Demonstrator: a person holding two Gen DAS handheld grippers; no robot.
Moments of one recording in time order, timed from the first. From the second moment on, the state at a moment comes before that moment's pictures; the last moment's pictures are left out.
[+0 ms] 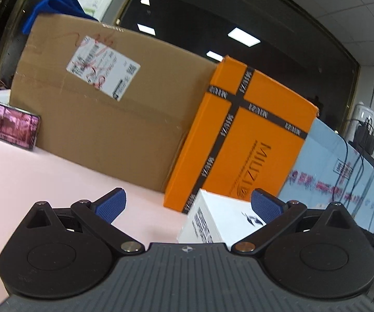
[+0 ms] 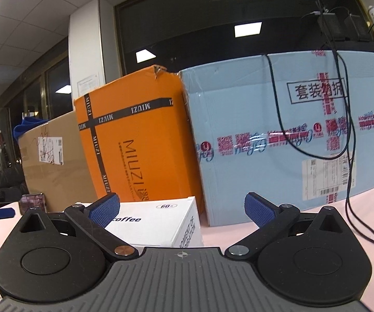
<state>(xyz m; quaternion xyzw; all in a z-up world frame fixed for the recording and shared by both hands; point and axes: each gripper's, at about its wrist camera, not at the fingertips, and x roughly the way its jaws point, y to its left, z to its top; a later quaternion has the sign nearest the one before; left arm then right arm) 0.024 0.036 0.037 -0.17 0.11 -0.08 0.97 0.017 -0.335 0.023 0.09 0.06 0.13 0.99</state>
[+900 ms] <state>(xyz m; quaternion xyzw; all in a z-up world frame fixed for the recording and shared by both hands) 0.033 0.006 0.008 0.00 -0.01 0.00 1.00 0.011 -0.336 0.004 0.05 -0.05 0.00 1.00</state>
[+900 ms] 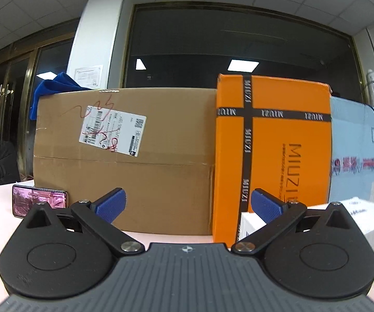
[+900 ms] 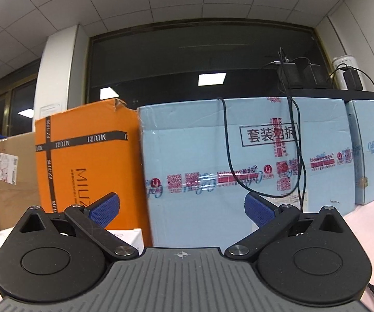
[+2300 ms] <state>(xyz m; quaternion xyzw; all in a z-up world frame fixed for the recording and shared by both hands) 0.033 0.002 0.004 0.00 0.01 -0.01 1.00 0.011 -0.343 0.000 0.07 -0.03 -0.02 1.00</state>
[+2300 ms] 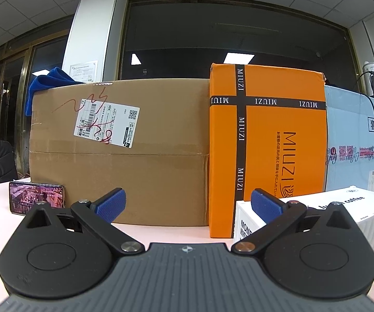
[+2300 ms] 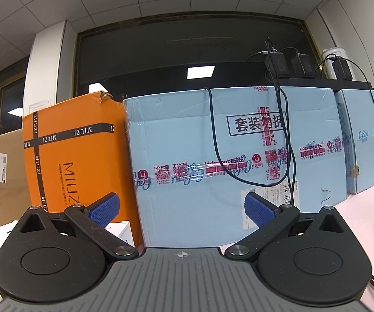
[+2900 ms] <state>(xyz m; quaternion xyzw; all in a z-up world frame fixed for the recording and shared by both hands) 0.032 0.000 0.003 0.01 0.00 -0.01 1.00 0.014 -0.342 0.001 0.06 -0.02 0.00 1.00</state>
